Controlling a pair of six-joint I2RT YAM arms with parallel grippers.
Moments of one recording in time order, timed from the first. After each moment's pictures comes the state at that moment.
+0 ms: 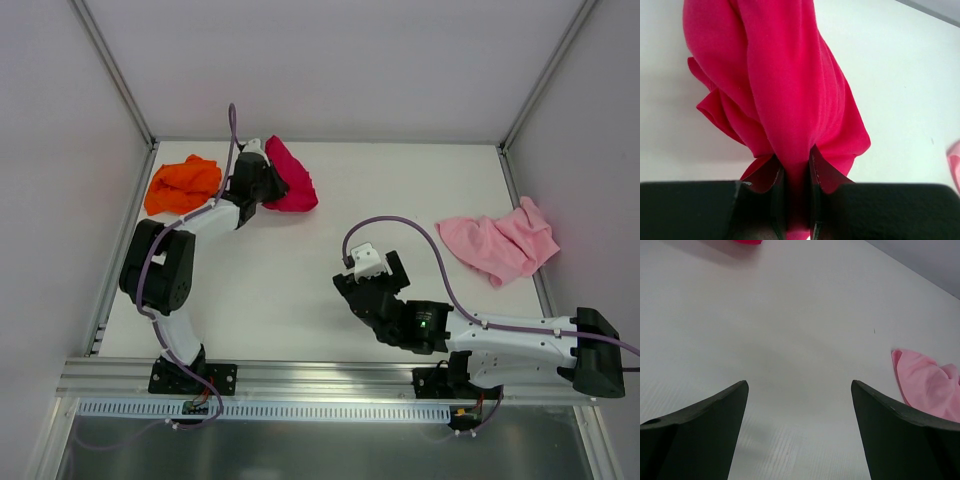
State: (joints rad) left arm -0.34 1.80 1.14 0.15 0.04 -0.57; right arm 1.33 1.07 0.67 -0.19 1.03 0.17
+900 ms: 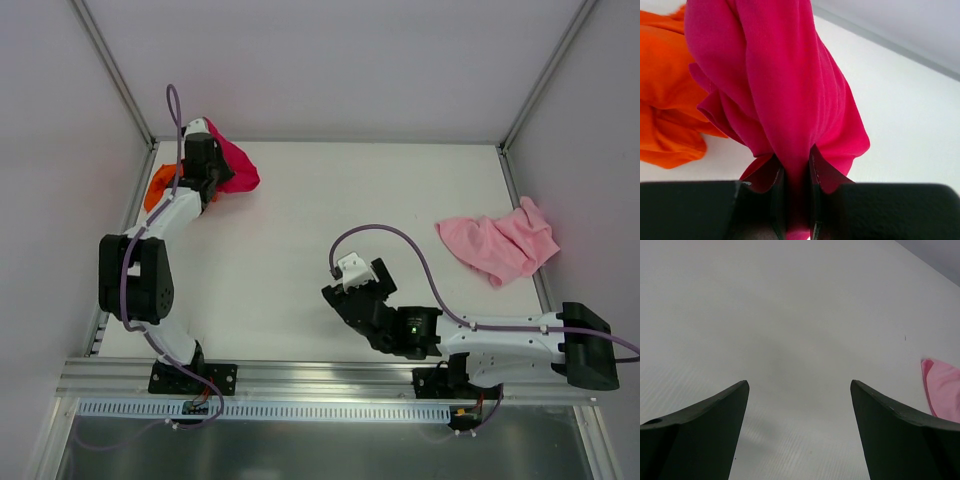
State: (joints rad) left arm -0.11 1.71 1.26 -0.07 -0.14 -0.43; right arm 1.39 1.13 0.66 -0.12 0.97 0.17
